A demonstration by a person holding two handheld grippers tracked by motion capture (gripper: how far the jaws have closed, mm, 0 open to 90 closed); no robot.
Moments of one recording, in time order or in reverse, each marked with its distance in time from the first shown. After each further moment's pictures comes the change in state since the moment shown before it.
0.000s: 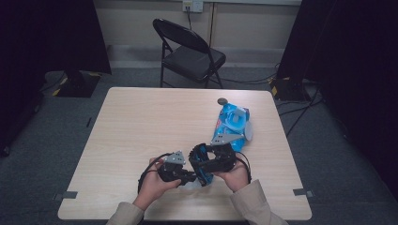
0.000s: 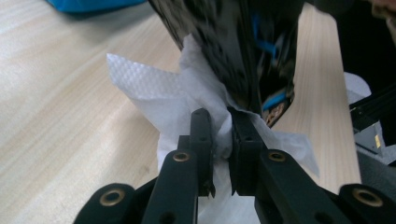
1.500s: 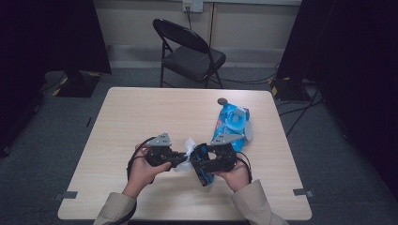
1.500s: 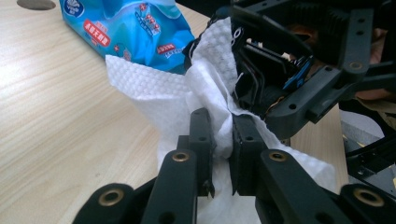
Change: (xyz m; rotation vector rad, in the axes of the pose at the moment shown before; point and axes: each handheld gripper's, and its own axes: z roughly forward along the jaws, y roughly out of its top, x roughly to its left) left arm 0.018 0.032 -0.050 -0.160 0.055 -0.012; right arm -0.003 -0.002 -0.001 0.001 -0.002 0.001
